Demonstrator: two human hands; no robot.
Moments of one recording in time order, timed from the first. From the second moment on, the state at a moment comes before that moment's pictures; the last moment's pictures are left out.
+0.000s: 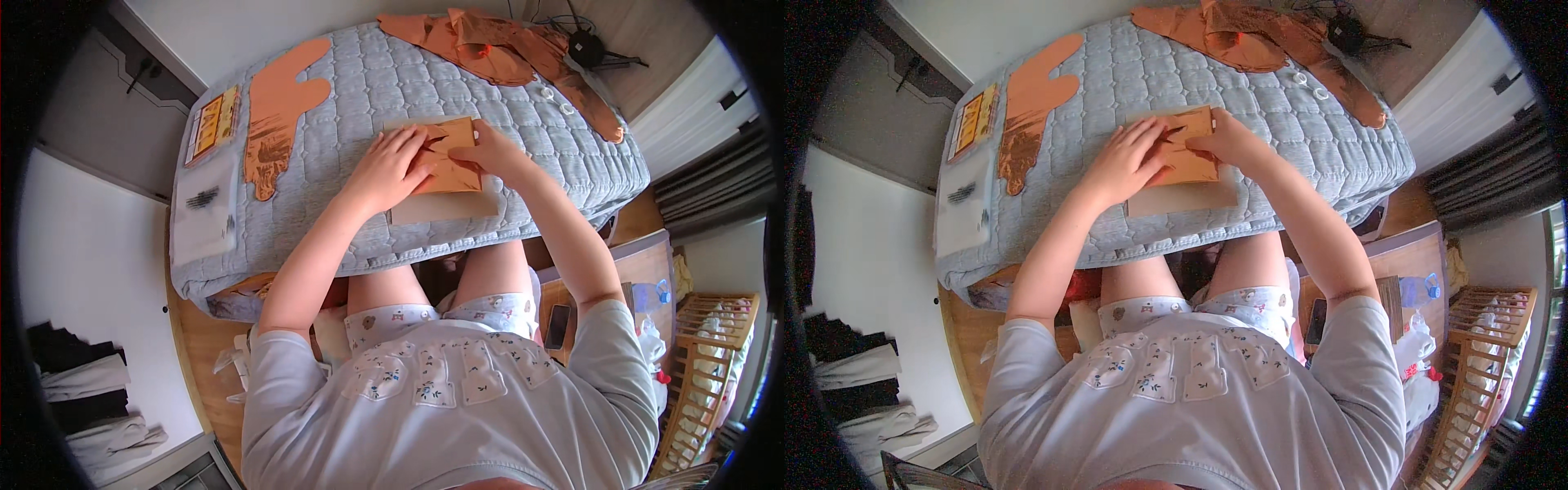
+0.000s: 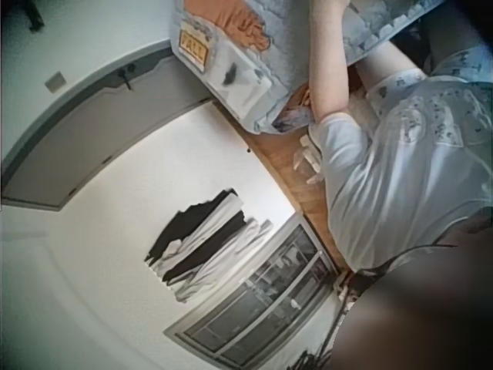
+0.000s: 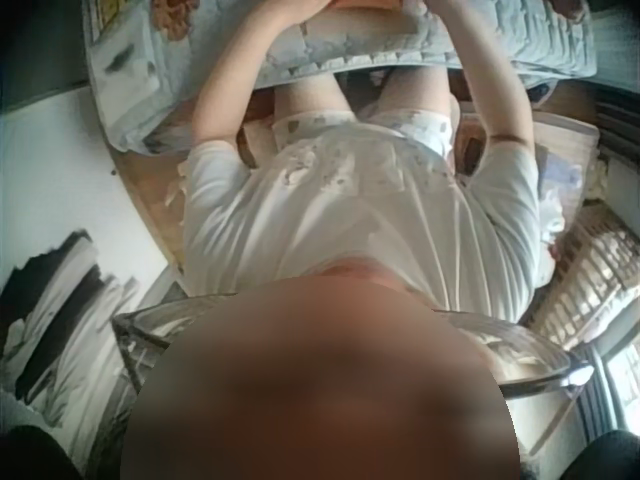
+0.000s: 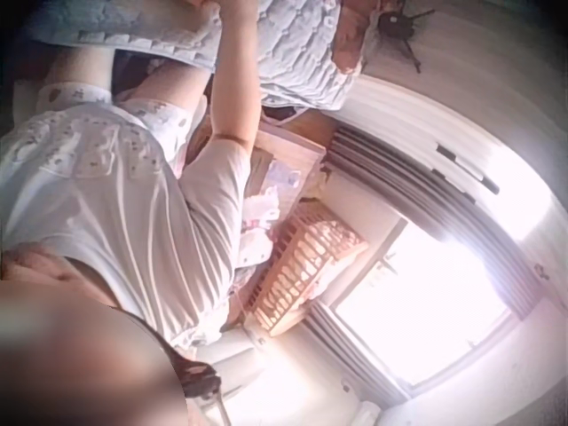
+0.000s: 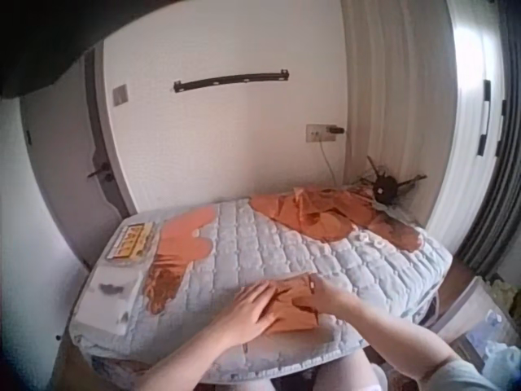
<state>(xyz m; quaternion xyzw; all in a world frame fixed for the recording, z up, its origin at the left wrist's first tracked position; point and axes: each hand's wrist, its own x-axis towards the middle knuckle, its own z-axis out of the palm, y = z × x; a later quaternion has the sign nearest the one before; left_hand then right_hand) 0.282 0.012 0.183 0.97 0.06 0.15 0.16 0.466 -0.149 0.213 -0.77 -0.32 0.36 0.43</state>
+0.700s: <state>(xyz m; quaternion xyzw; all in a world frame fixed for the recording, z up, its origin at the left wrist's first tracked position) 0.287 0.006 0.170 0.97 0.07 0.18 0.12 0.448 -0.166 0.188 -0.75 -0.64 -0.02 0.14</state>
